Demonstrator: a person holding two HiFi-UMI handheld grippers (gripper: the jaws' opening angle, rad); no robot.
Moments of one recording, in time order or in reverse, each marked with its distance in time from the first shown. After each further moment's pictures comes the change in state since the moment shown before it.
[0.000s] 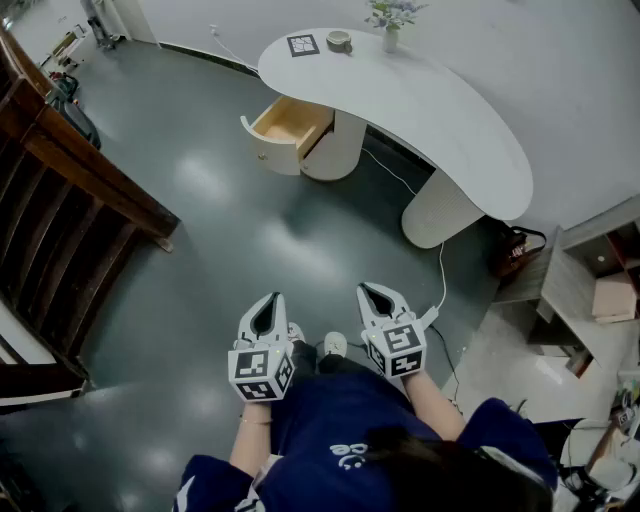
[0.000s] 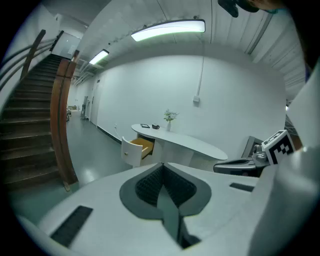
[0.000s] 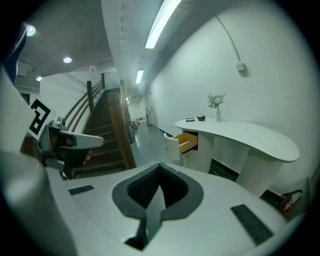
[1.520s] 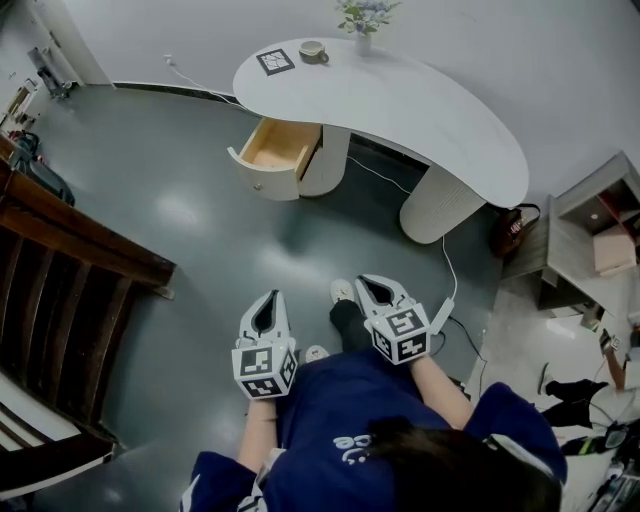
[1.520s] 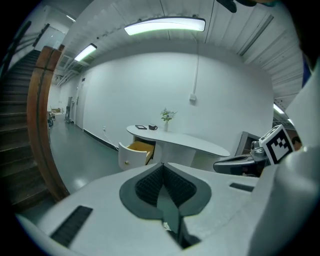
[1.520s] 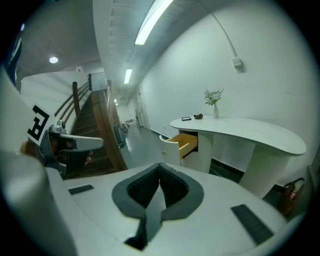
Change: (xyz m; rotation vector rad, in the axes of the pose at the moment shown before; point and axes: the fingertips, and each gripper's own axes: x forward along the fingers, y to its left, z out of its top) left arm 0.072 0.112 0.037 0.085 0.021 -0.131; right arm 0.114 0.028 0.031 0.089 0.001 -0.092
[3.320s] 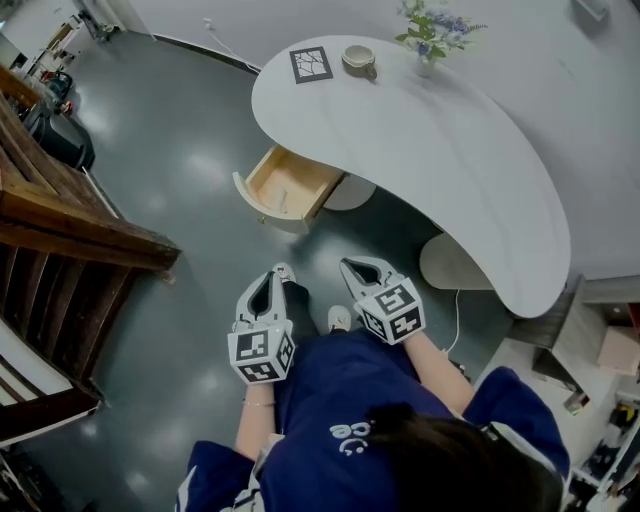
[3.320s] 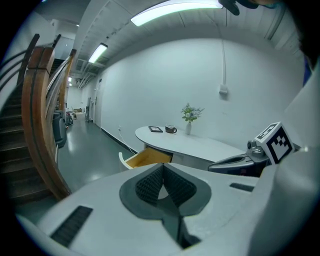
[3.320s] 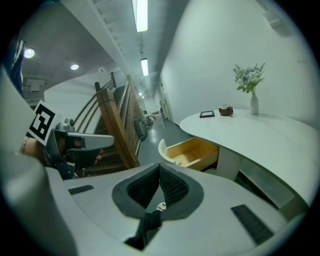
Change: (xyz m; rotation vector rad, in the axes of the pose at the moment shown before) left arm 0.229 0.042 0.092 -0.080 0.023 0.246; right arm 0.213 -0.131 0.115 -0.099 0.121 0.365
